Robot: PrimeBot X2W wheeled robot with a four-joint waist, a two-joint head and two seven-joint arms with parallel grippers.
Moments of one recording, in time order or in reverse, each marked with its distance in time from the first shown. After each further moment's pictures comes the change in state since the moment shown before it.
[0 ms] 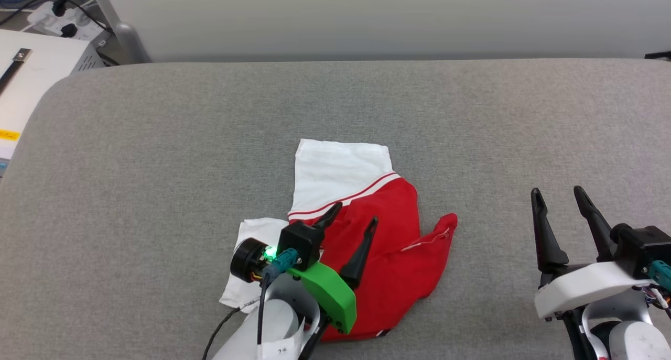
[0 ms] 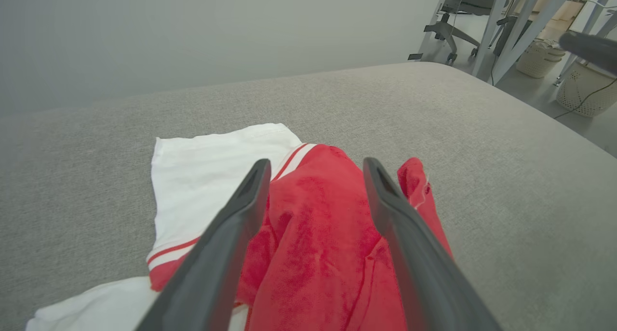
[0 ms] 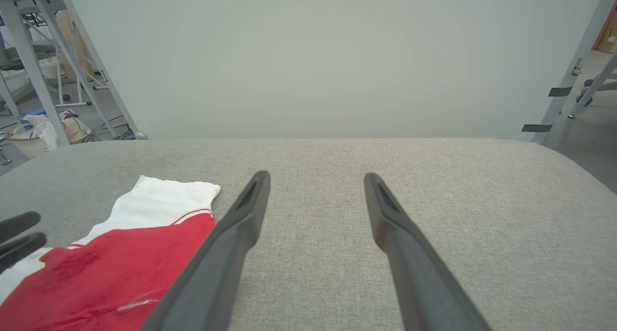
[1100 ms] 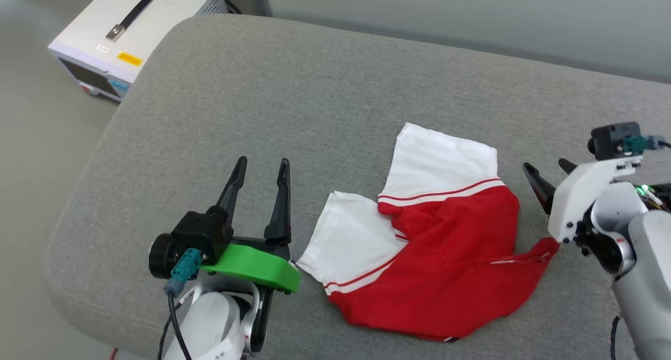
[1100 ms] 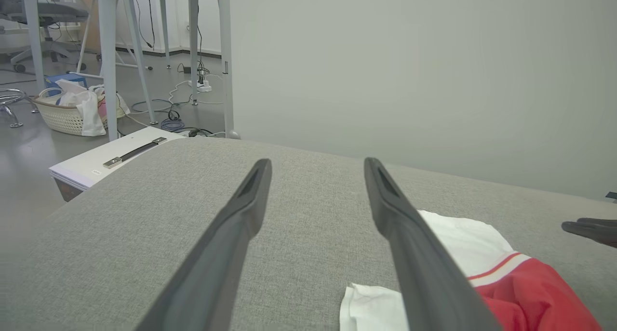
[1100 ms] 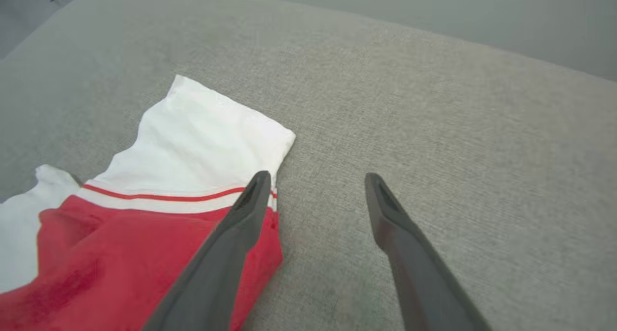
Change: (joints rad) left arm 0.141 -0.027 0.351 -0.298 0.085 0.073 -0.065; right arm -0.417 -0.257 0.193 0.456 0.272 0.000 0.405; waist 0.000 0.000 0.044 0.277
